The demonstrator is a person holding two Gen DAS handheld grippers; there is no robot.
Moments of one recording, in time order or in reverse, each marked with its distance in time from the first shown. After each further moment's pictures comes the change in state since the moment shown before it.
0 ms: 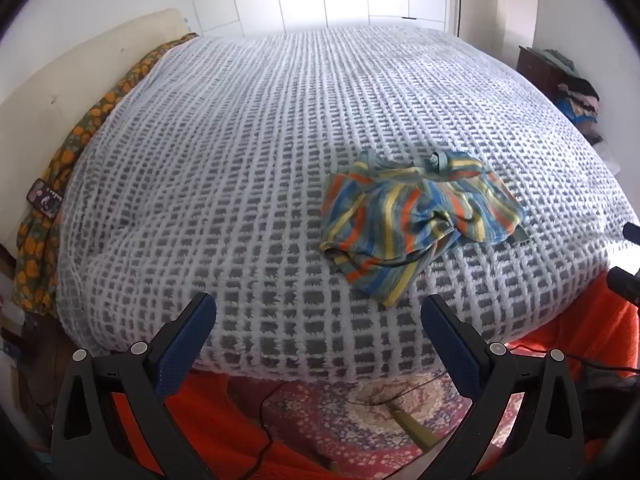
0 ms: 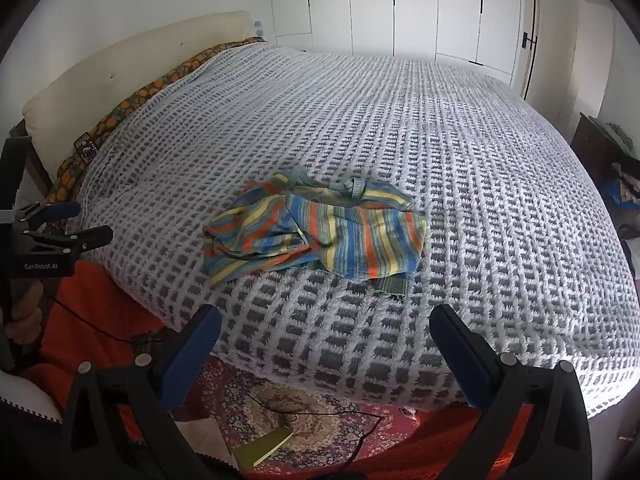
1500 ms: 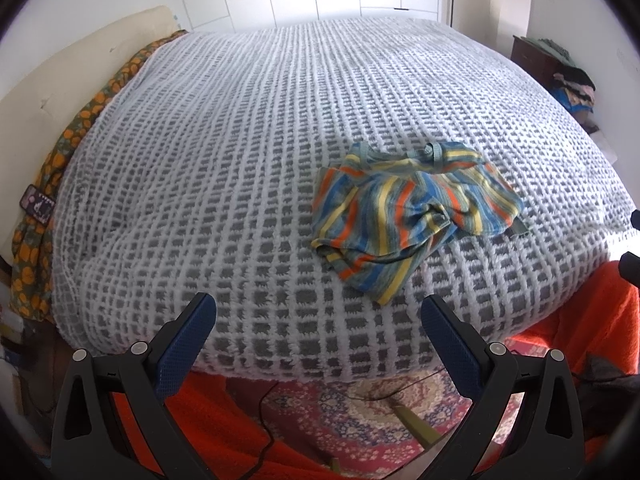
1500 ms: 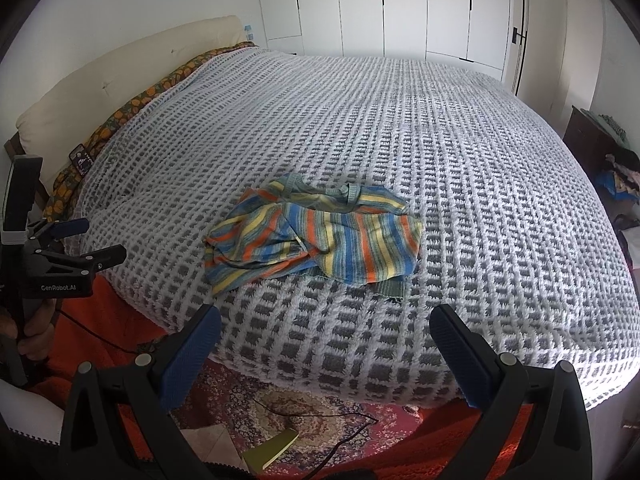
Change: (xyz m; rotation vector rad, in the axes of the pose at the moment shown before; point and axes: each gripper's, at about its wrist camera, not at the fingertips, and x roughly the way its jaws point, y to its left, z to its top) left arm 0.012 -0.007 0.004 0.015 0.037 -0.044; right arm -0.007 0.002 0.008 0.030 -0.010 -0.019
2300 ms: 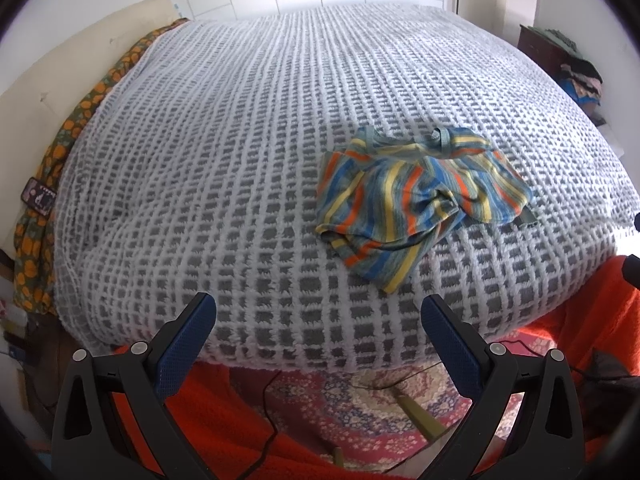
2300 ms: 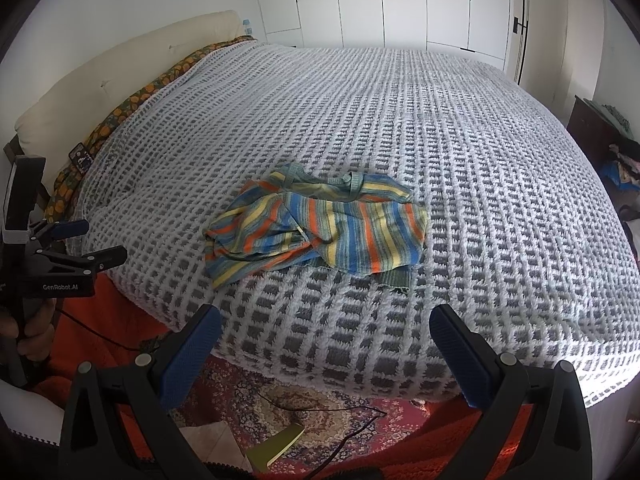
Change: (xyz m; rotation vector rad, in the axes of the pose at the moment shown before) left arm 0.010 0.001 -0.001 -0.006 0.052 0.015; right arm 0.012 -0.002 -0.006 0.017 0.026 0.020
